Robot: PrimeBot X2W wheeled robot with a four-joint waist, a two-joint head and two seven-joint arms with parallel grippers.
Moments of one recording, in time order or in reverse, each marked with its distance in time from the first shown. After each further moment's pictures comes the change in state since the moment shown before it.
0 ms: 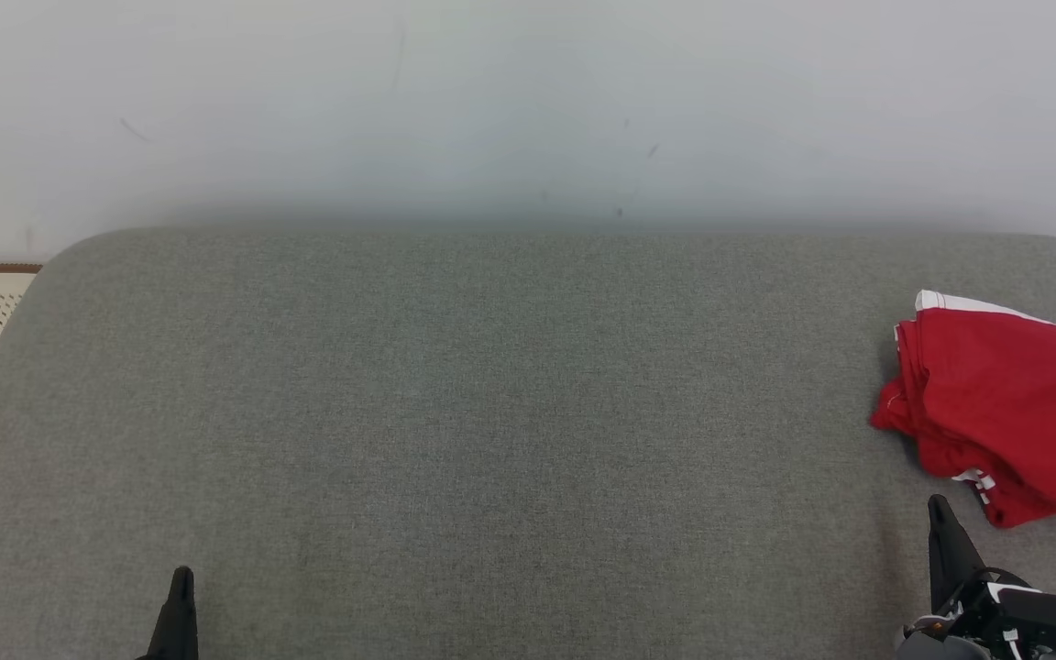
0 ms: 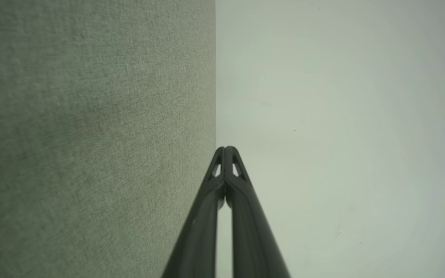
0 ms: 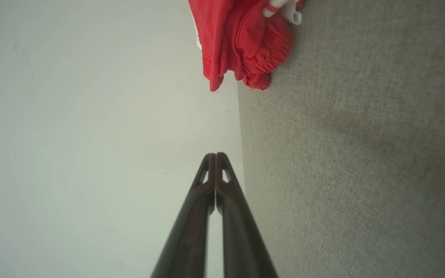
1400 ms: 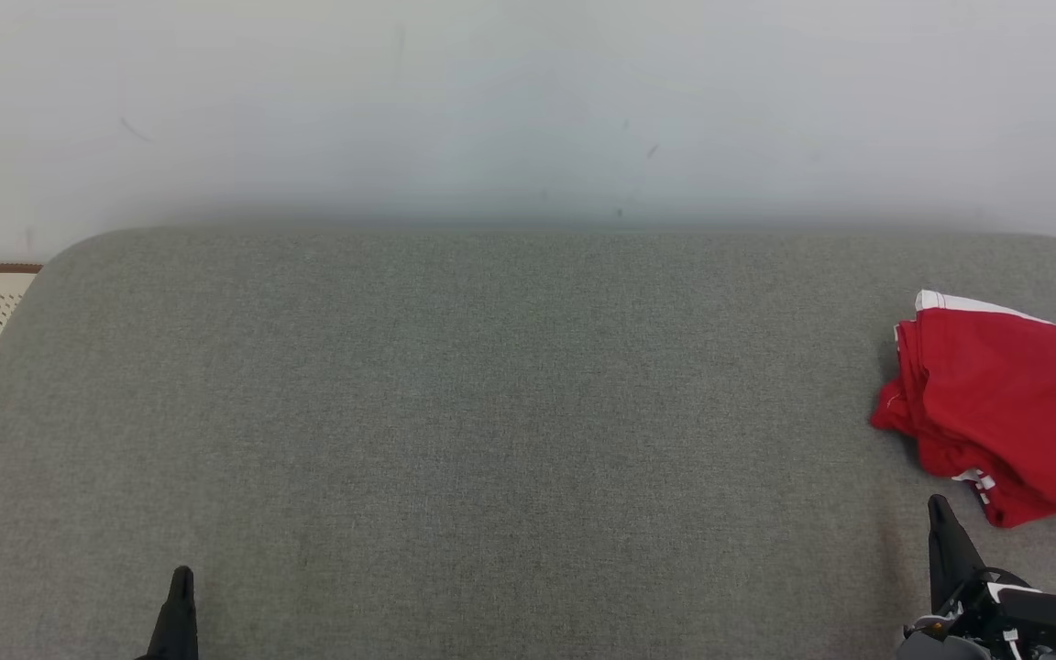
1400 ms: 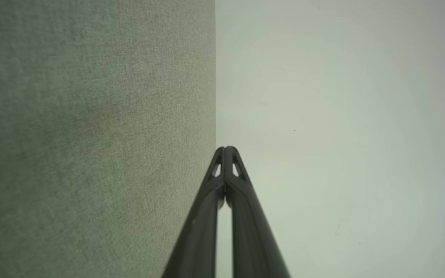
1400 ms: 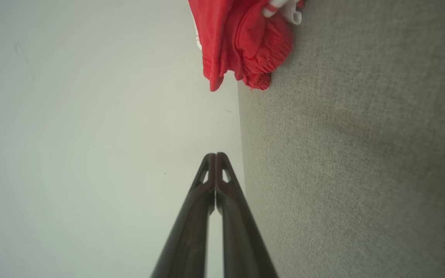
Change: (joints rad) left arm 0.000 0.000 0.000 0.000 -0.001 0.000 0.000; right arm 0.000 0.000 -0.001 0.000 0.000 0.000 0.000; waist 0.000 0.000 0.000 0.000
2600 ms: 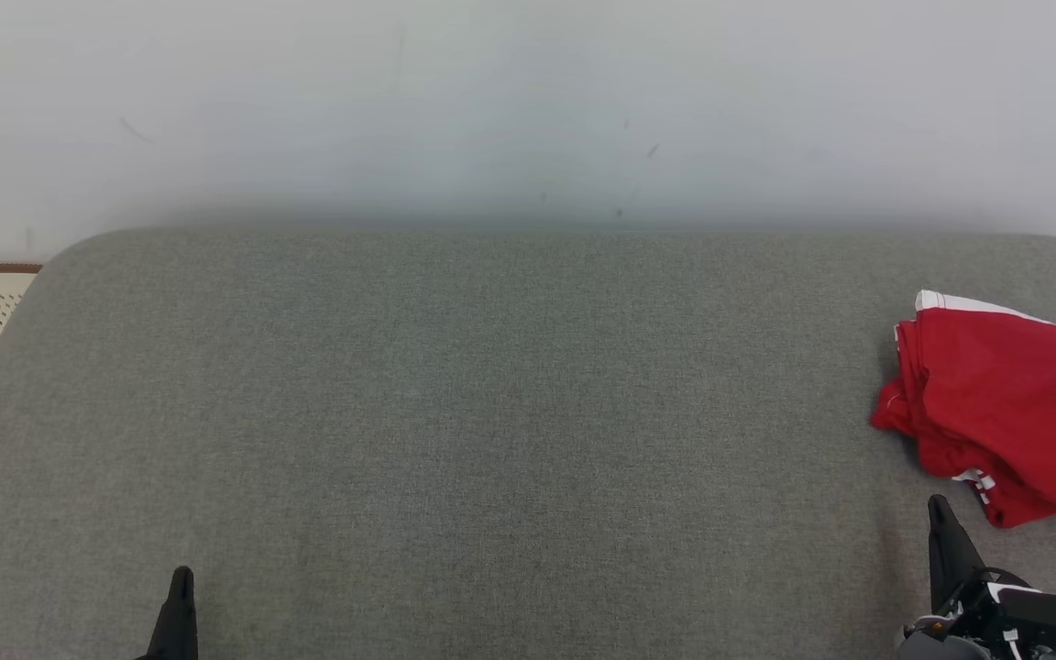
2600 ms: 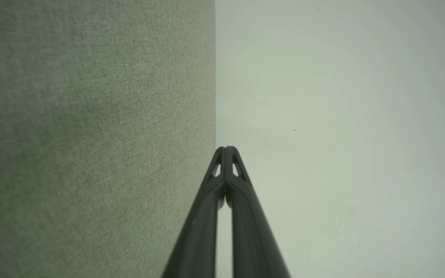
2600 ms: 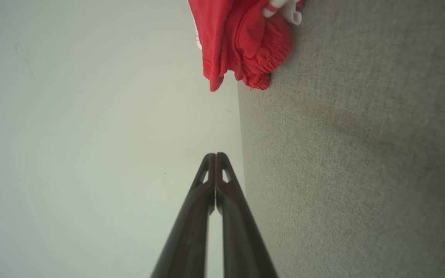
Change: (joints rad) left arm 0.000 0.000 0.000 0.000 0.000 0.000 0.000; right arm 0.000 0.000 0.000 0.000 0.000 0.000 0.000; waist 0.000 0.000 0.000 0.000
